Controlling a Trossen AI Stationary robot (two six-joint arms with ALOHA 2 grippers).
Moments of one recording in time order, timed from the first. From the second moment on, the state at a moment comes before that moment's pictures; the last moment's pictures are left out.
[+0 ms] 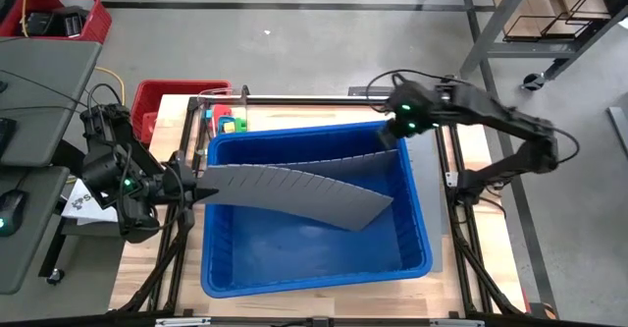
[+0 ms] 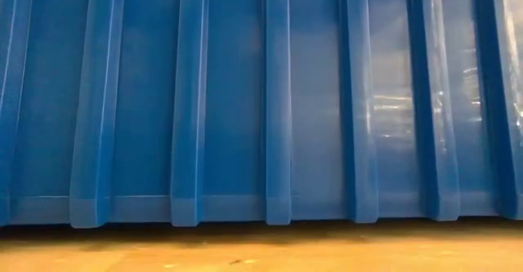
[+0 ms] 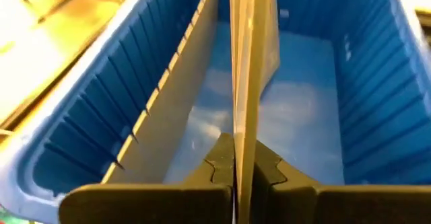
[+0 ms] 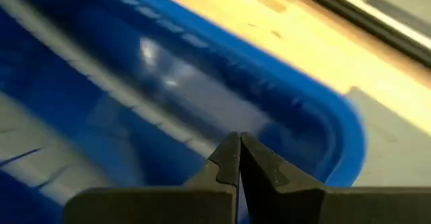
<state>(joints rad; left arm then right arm) -0.98 1.07 1.37 -1.50 -0.91 -1.17 -0.23 1.31 1.57 -1.25 0.11 0.62</state>
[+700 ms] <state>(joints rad) -0.98 0.97 1.69 -1.47 -1.12 -1.04 0.20 1.19 1.57 -1.19 0.27 0.78</state>
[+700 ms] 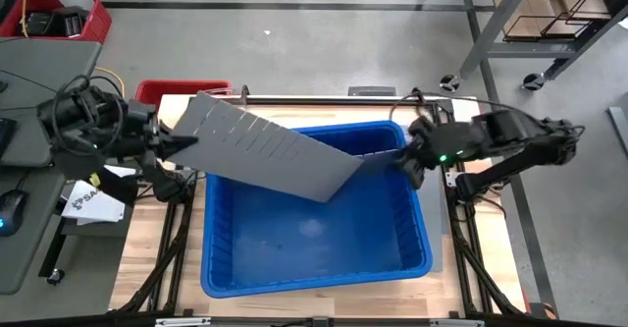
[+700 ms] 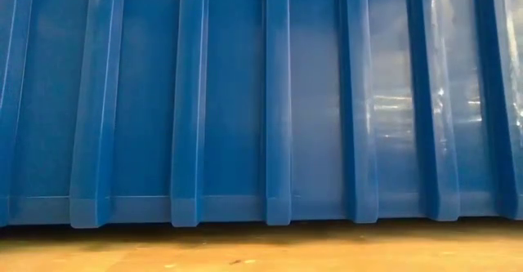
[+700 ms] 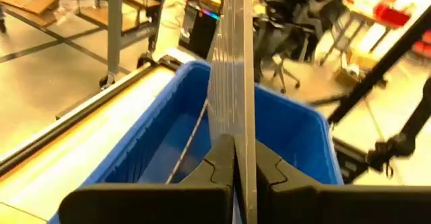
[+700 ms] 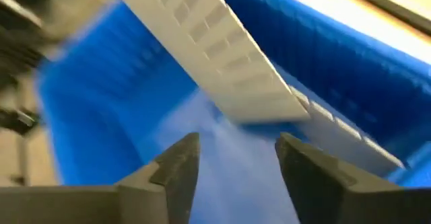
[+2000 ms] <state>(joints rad) -0.98 1.04 2.20 -0.84 -1.09 -0.28 0.57 1.28 1.57 -0.80 0.84 1.04</state>
